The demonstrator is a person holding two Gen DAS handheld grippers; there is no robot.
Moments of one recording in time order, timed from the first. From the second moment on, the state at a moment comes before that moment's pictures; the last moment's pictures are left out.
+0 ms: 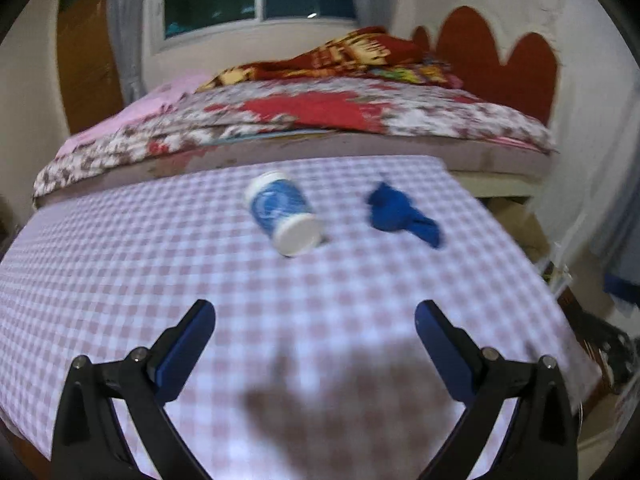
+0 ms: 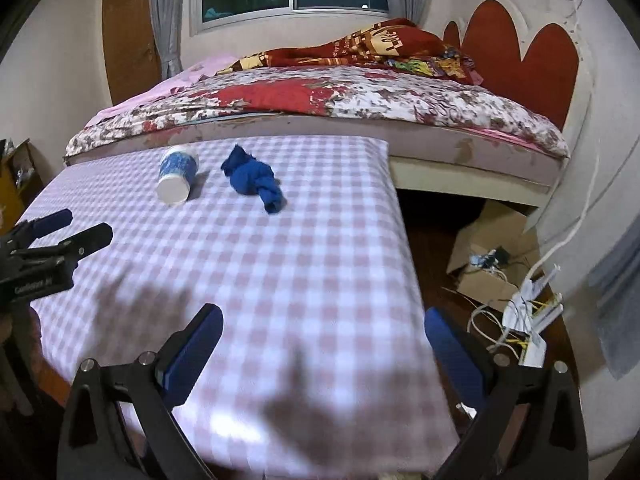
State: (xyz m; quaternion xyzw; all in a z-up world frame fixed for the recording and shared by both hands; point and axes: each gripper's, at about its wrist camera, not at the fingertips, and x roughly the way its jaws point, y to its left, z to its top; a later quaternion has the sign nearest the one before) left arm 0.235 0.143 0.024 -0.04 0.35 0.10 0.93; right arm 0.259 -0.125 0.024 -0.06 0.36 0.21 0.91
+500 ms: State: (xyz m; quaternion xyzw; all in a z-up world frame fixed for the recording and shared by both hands) left arm 0.353 0.189 -0.018 -0.11 0.38 0.12 0.91; right arm 0.381 -0.028 -0.017 -0.11 0.40 0.28 0.86
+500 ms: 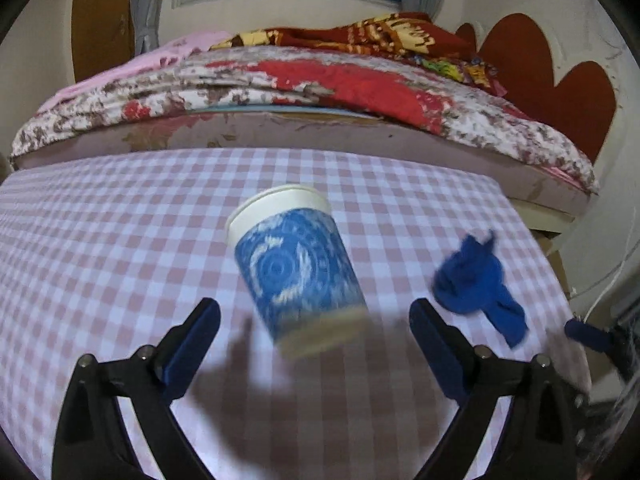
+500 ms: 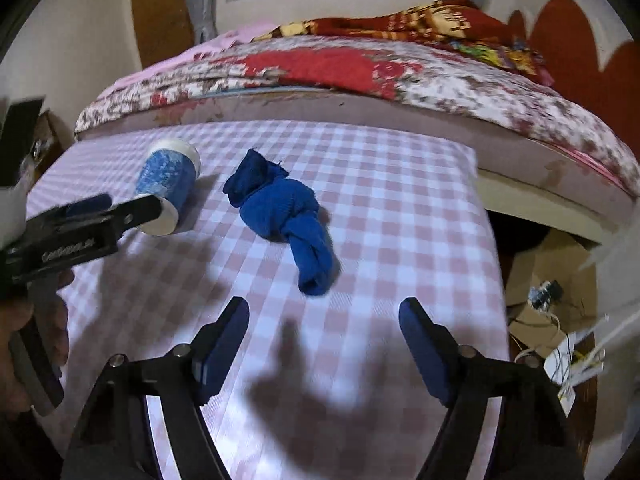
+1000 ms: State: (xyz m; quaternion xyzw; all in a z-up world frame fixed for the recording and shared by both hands) left arm 0.362 0.198 -0.033 -0.06 0.40 0.08 0.91; right arm 0.438 0.039 -0.035 -0.10 0.42 0.32 0.84
